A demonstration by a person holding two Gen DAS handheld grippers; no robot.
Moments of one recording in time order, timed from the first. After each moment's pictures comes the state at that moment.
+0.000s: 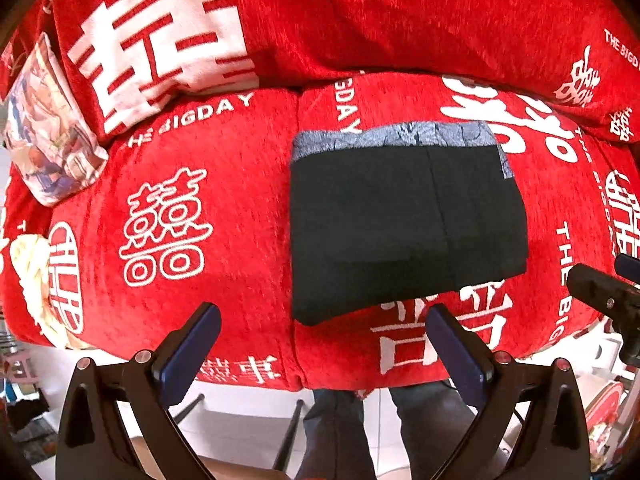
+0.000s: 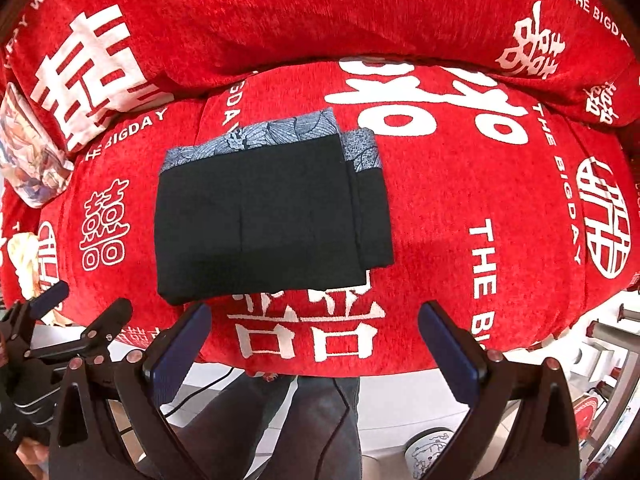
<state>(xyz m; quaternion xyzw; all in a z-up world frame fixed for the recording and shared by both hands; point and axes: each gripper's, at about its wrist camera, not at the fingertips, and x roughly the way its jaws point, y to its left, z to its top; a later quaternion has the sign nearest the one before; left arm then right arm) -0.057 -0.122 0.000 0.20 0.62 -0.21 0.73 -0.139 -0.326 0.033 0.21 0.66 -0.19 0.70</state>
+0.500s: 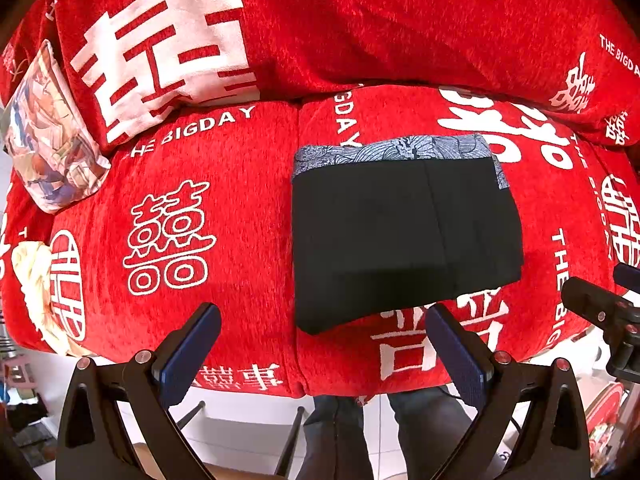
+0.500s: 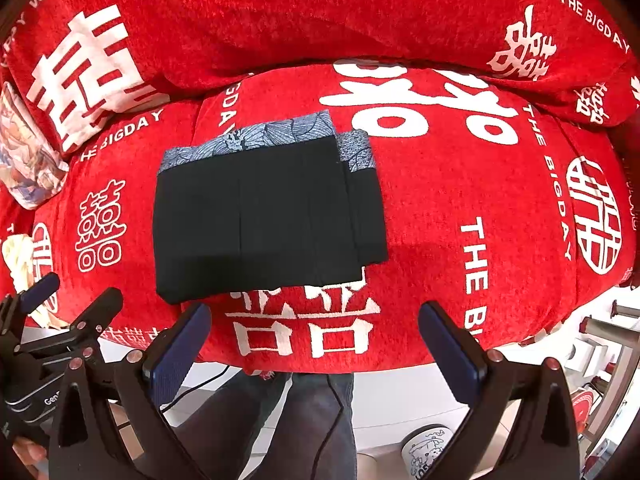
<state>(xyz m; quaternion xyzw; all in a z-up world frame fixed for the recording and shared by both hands) -0.054 -0.122 0.007 0.19 0.61 -0.22 0.73 -0.138 -0.321 0.041 0.20 0.66 -0.20 0.70</state>
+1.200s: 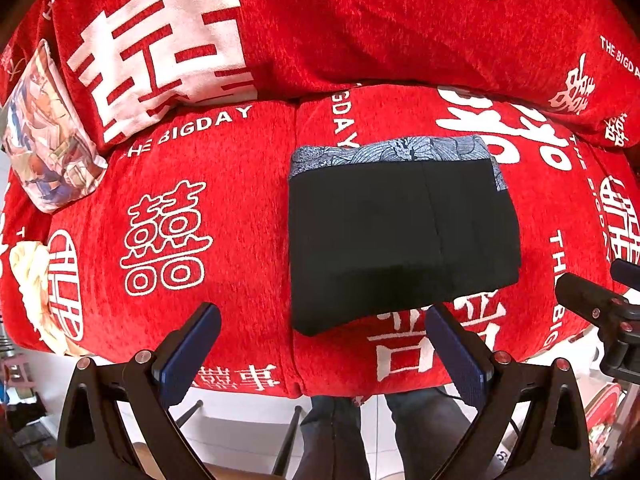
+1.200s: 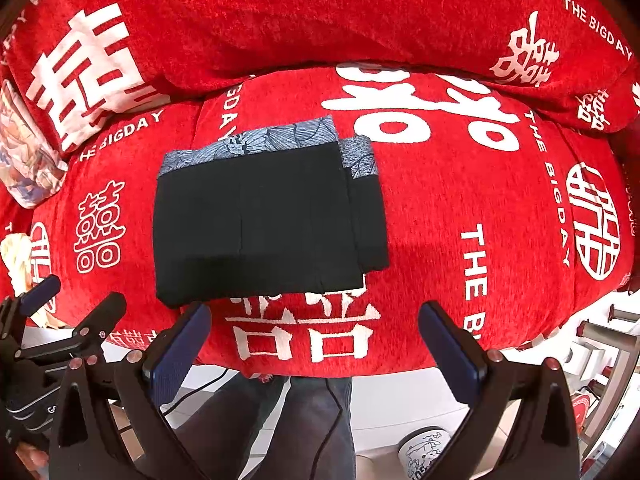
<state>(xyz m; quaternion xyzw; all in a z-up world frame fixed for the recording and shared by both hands) -0.052 -0.126 0.008 0.19 0.62 -0.22 0.73 -0.133 -0.322 0.041 0.20 0.66 -0.20 0.70</state>
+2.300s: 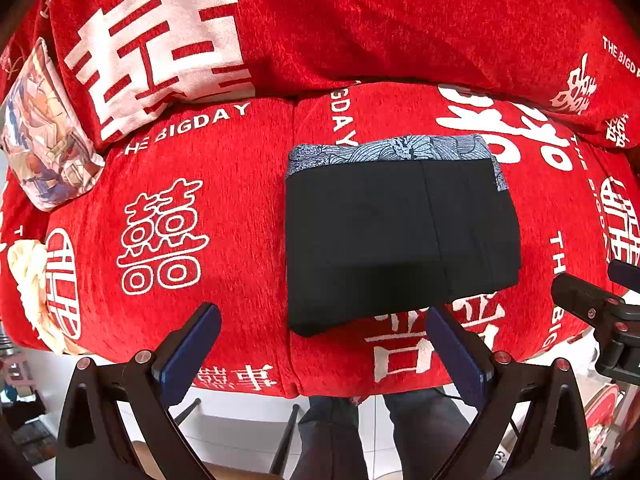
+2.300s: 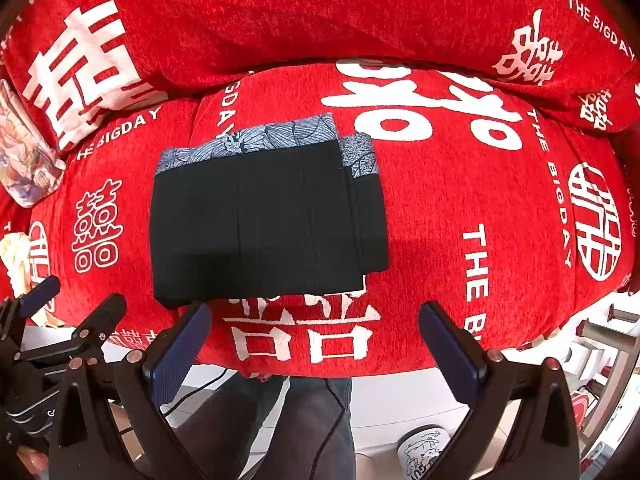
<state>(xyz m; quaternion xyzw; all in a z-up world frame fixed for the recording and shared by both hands) -0.049 -0.128 0.003 0.19 0.62 -0.22 0.73 -0.128 -0.327 0.037 0.20 0.66 -0.20 0.69</state>
